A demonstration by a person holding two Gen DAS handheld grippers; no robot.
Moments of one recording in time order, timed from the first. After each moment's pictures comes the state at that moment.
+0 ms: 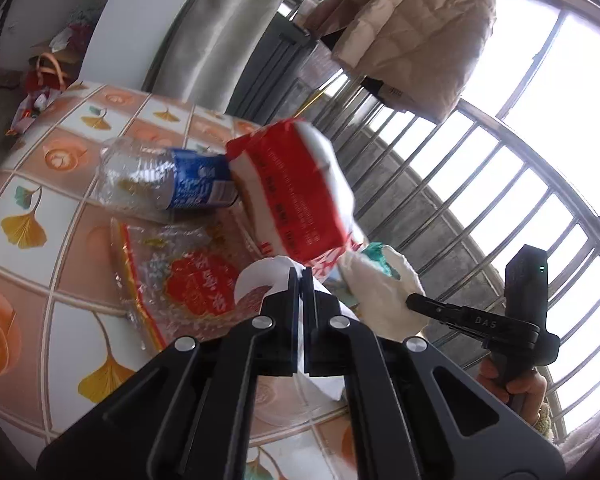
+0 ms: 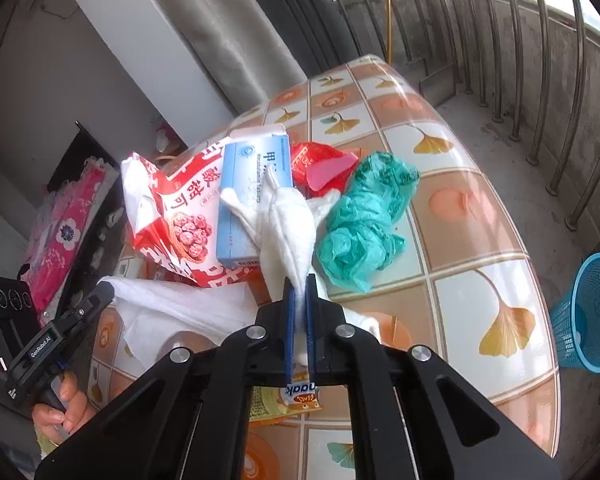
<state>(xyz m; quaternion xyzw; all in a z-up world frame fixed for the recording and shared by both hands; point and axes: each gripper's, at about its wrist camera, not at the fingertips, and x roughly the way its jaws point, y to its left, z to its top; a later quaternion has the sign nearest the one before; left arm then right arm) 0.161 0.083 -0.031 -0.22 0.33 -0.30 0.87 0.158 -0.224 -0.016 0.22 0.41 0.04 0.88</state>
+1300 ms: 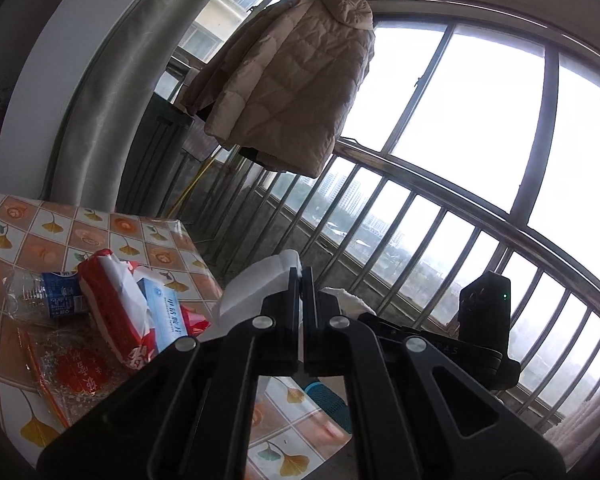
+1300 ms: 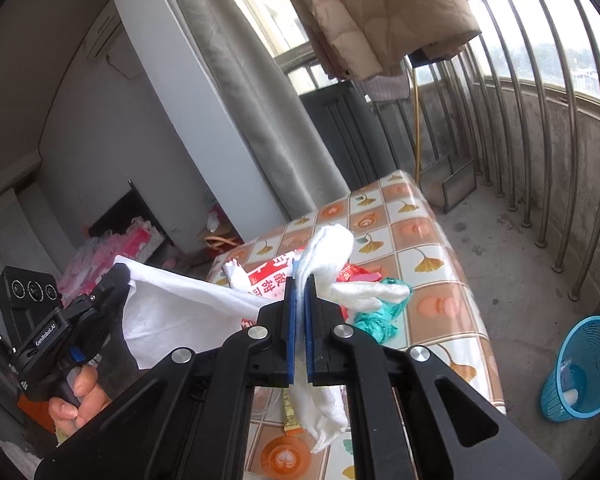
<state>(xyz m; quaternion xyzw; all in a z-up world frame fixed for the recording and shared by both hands) 0.103 0.027 0.097 -0.21 0.18 -0.44 0.85 0.056 -0.269 0.100 0.23 0.23 0.07 0.94</state>
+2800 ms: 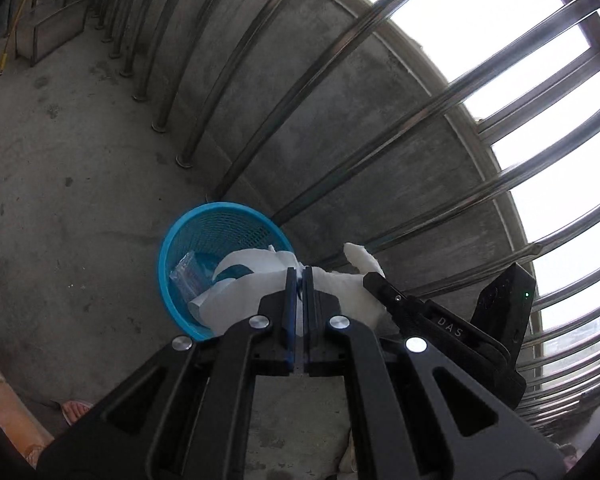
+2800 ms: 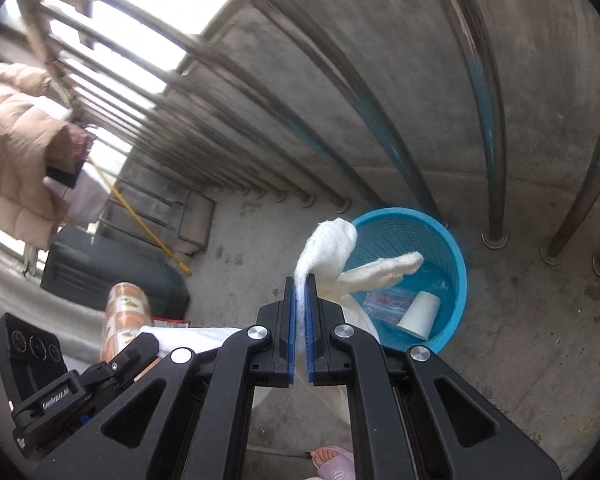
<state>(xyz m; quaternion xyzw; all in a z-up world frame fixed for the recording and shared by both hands) 0.130 -0.544 -0.105 0.00 0.55 -0.54 0.63 -0.081 -0.662 -0.175 0.54 0.23 -0.32 0.75</state>
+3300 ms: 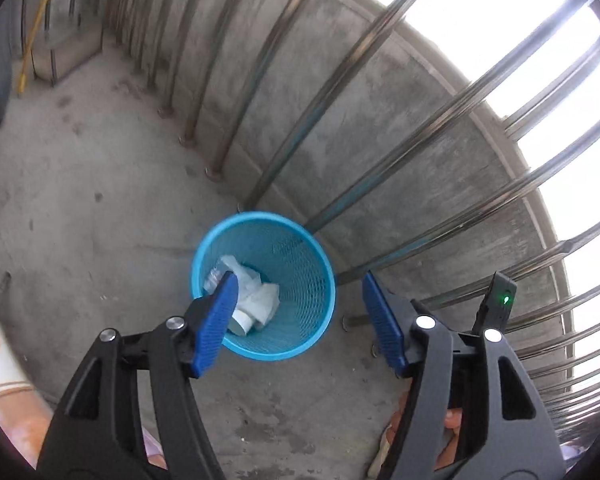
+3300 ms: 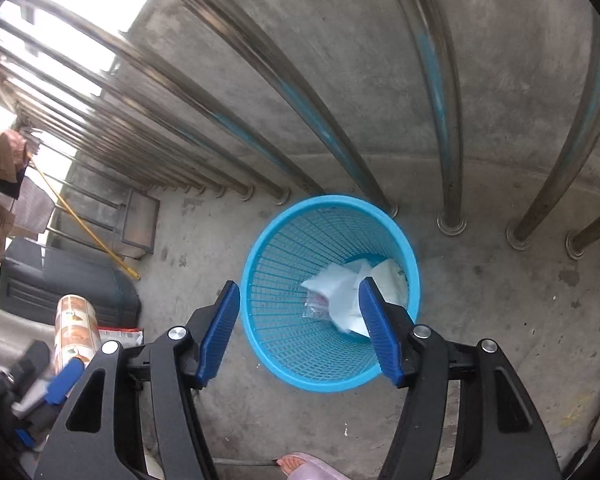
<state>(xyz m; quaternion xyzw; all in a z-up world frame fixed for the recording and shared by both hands) 0.129 -0.529 -0.083 0.03 0.52 -0.51 0.69 -0.084 -0.662 -0.210 0.52 0.27 -0.38 0.72</state>
